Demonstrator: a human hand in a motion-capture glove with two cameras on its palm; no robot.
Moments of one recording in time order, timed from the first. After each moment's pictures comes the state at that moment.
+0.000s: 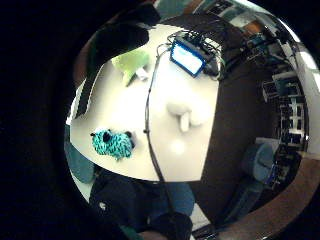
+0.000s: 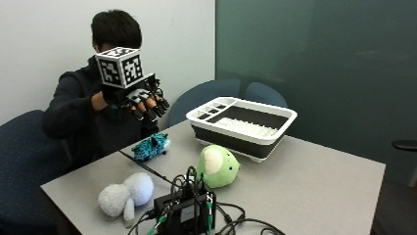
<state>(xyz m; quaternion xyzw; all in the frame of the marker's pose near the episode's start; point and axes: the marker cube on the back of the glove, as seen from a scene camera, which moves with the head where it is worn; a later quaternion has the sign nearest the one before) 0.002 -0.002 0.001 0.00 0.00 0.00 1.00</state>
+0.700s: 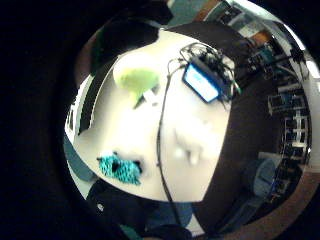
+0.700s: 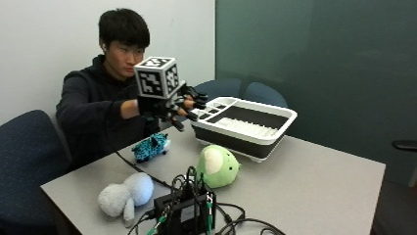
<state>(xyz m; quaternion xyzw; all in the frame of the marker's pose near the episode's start) -0.019 -0.102 0.018 0.02 -0.01 -0.07 1.00</state>
